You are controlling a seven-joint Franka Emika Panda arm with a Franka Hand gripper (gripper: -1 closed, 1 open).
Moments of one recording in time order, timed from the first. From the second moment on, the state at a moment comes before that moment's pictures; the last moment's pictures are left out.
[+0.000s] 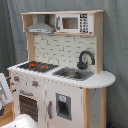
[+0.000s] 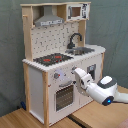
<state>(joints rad) -0.59 -1.50 1.57 -2.29 -0.47 2.71 0.85</state>
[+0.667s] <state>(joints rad) -0.65 -1.50 1.55 -2.26 -0.65 2.79 0.80</state>
